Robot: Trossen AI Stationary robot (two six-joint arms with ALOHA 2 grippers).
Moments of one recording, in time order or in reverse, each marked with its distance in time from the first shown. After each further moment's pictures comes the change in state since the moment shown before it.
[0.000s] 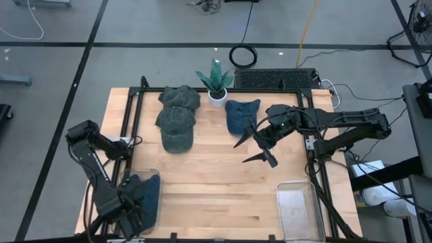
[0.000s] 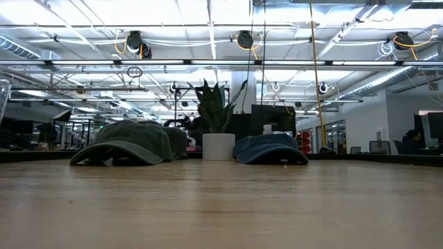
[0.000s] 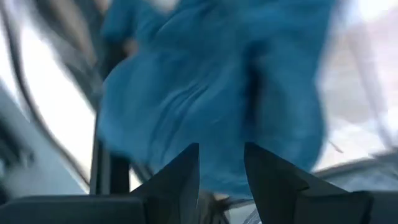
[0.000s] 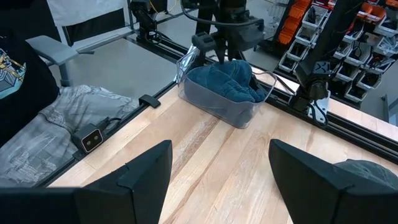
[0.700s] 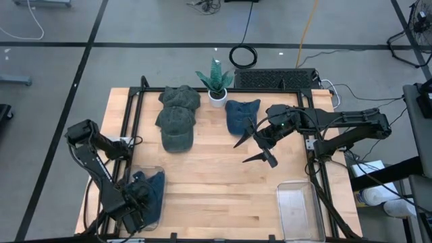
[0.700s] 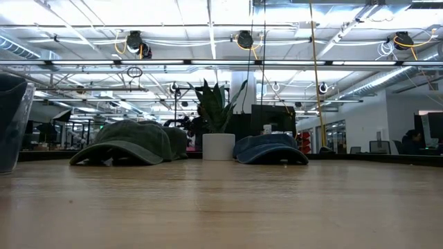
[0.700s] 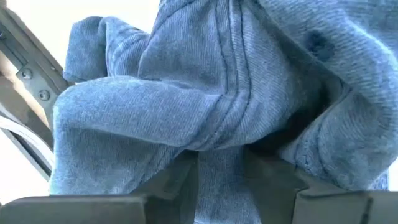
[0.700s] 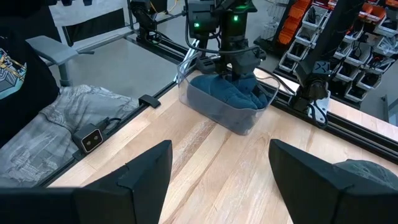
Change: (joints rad) left arm -0.024 -0.005 -0.287 0.290 -0.196 0.191; right arm 0.000 0.000 0.000 0.000 0.000 0.000
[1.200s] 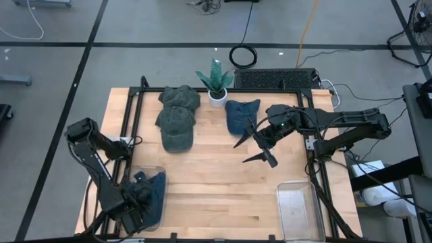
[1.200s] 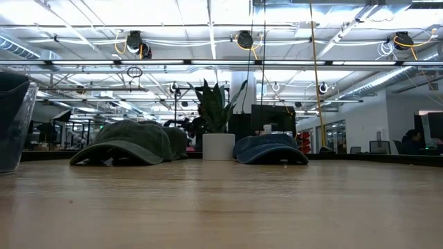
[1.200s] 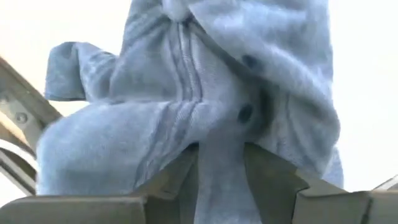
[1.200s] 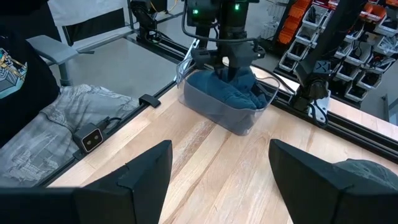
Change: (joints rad) left arm 0.009 -0.031 0.080 -0.067 -0.045 0.079; right arm 0.000 0.000 0.000 -0.002 0.000 0.000
